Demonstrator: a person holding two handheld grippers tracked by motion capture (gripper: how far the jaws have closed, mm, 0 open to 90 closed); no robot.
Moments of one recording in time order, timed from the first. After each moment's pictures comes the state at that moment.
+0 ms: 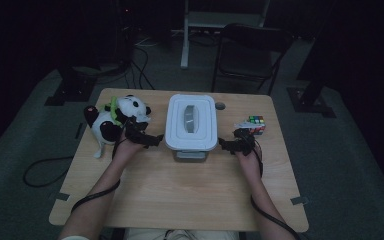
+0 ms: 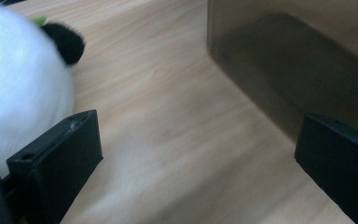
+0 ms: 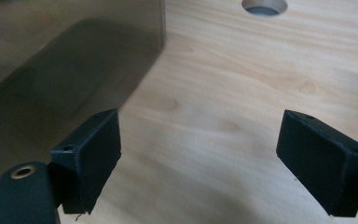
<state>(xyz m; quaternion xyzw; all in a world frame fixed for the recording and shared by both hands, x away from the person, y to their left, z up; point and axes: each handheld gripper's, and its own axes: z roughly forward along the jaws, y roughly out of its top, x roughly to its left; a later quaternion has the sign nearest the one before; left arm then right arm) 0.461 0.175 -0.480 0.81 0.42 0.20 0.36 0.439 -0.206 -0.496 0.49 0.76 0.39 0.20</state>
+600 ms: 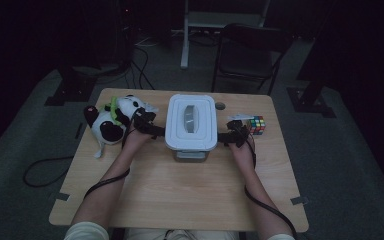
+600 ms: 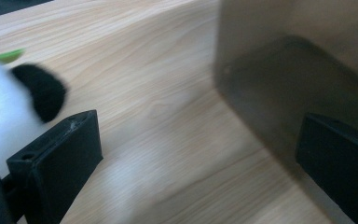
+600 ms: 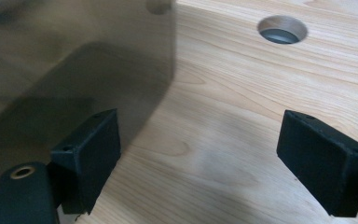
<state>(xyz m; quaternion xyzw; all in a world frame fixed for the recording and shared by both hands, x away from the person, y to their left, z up) 0.497 0.154 -0.480 0.81 0.42 0.19 0.35 0.469 -0.188 -0.491 0.48 0.76 0.39 0.19</state>
